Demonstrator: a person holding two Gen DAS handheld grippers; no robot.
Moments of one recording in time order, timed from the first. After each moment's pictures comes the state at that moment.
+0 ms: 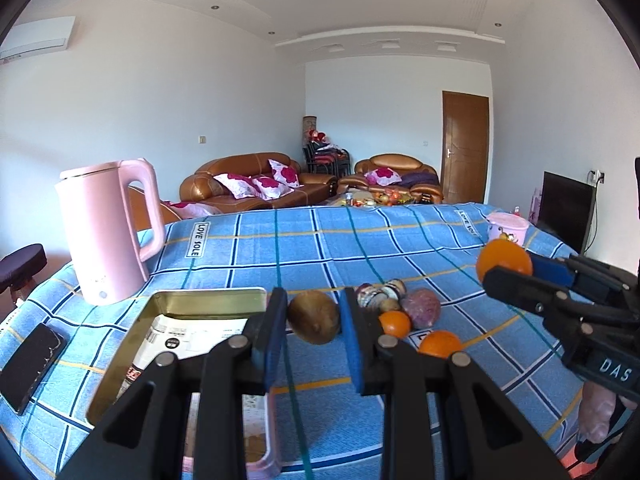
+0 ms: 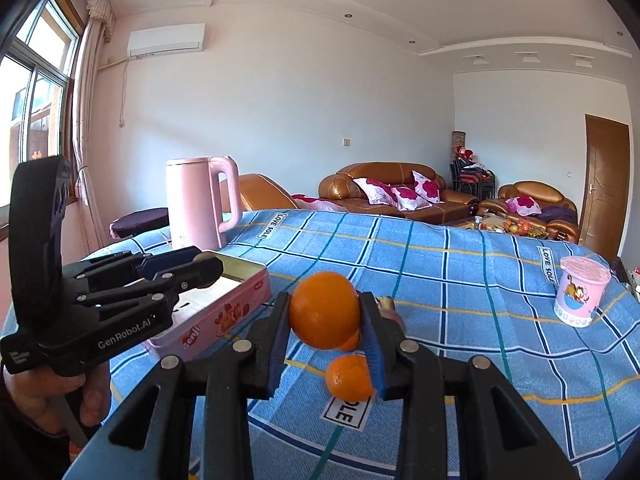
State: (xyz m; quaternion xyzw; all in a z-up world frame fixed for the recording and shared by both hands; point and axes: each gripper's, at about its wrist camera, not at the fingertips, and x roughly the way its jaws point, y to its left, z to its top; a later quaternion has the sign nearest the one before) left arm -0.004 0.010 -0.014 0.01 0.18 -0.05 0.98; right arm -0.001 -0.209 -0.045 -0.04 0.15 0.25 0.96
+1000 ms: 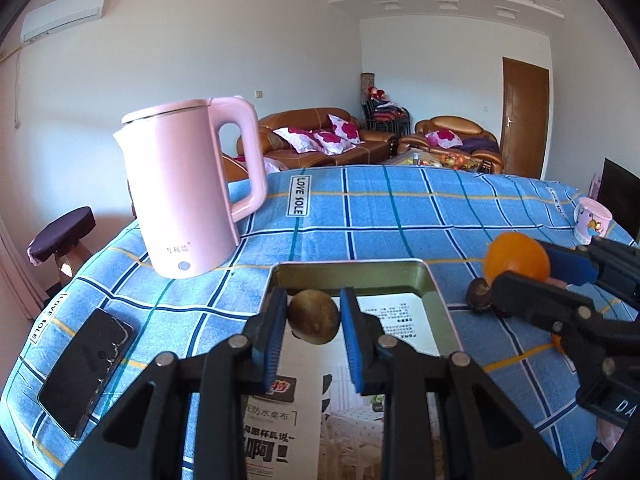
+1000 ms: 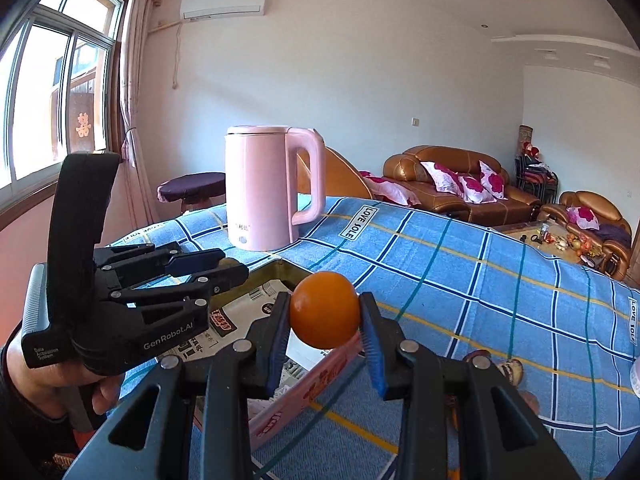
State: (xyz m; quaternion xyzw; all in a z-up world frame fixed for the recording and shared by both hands) left arm 0.048 0.115 -0.034 0.01 0.27 0.05 0.96; right arm 0.062 -0.072 -0.046 -0.10 0.19 0.34 0.91
